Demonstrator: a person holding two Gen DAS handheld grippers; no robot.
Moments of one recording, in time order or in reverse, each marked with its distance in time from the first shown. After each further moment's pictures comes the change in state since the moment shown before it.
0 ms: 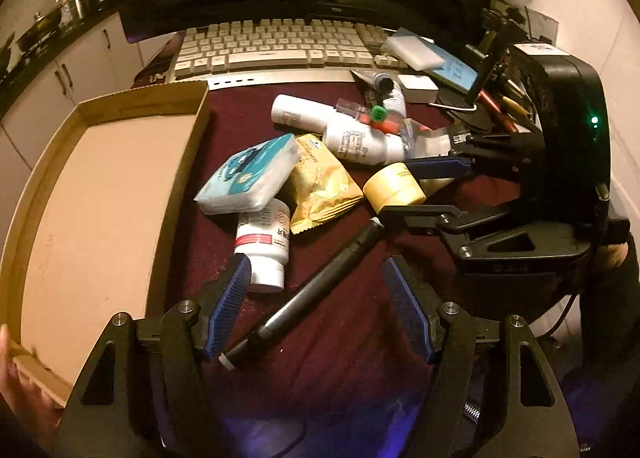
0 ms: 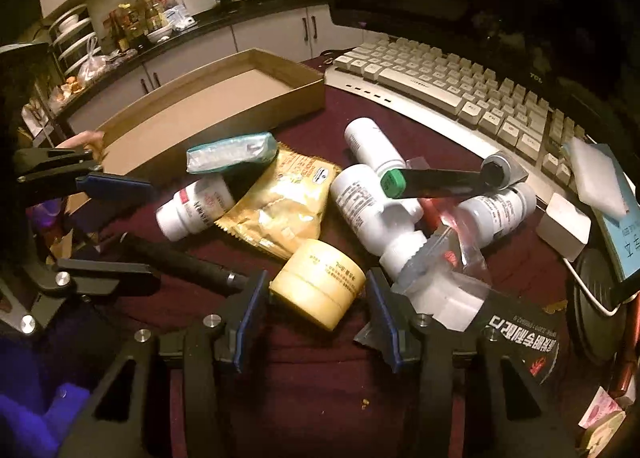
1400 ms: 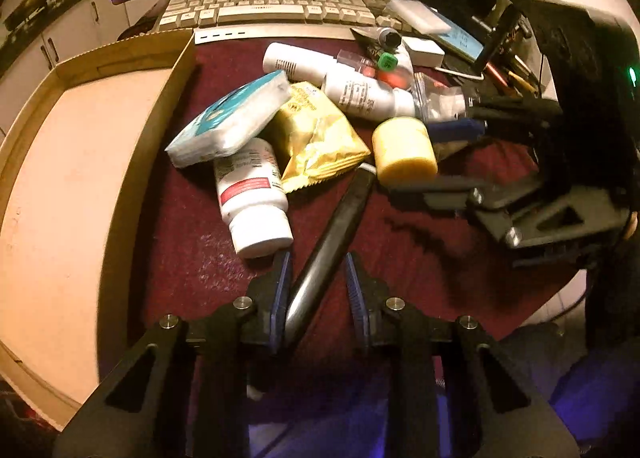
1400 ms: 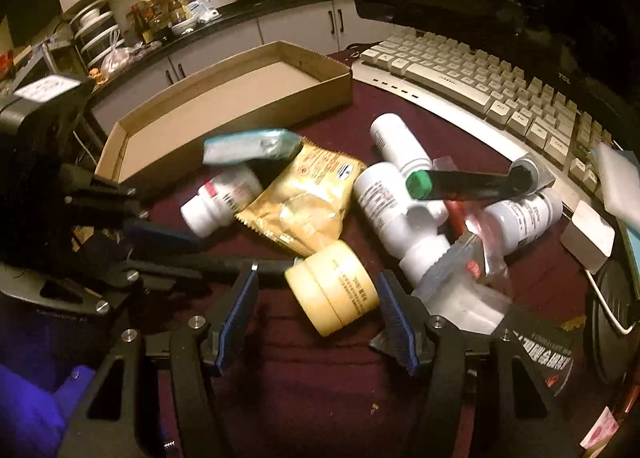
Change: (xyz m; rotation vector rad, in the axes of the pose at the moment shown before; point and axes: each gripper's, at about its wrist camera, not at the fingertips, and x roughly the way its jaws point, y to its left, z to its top) left arm 0.044 0.006 -0.003 -0.005 0.110 -0.054; right arm 0.048 0.035 0.012 -0.027 0.036 -0.092
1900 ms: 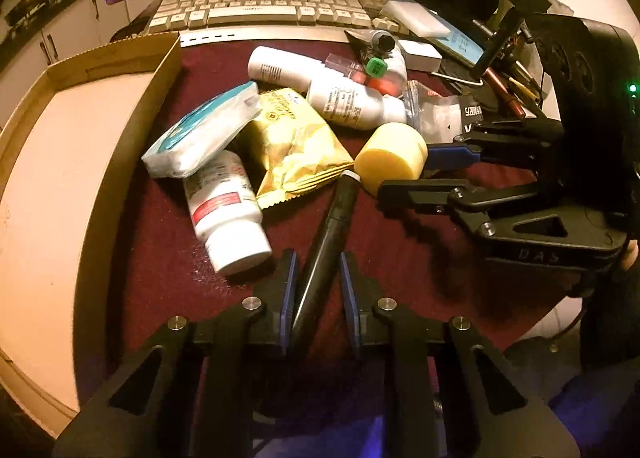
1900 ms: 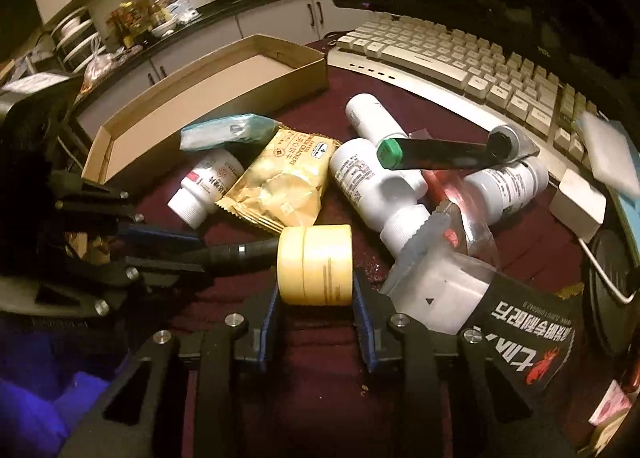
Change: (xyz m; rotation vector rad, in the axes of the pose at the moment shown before) left arm 0.007 -0.011 0.007 -0.008 -0.001 -0.002; right arm -0.007 -0.013 -0.013 0.085 -0.023 -0.018
